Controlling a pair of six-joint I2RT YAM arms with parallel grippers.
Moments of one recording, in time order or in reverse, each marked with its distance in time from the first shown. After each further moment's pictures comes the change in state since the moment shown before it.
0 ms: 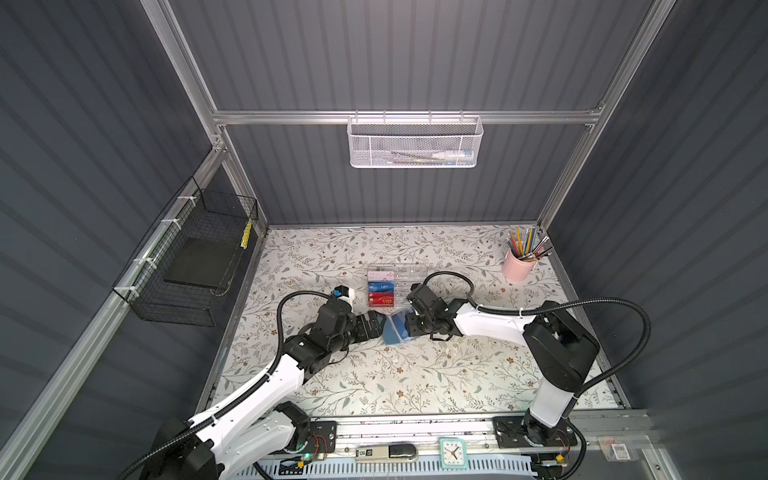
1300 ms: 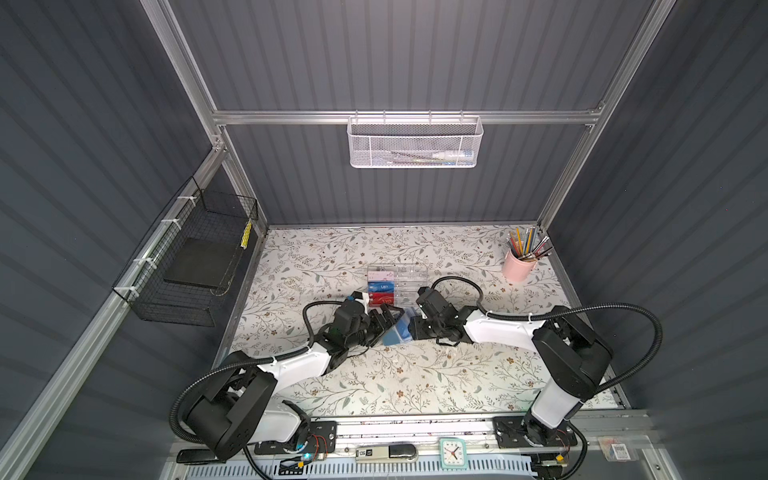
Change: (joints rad) left arm -0.008 0.401 -0.138 0.668 0.237 -0.451; right arm -0.027 -0.074 -0.143 0.137 -0.063 0.031
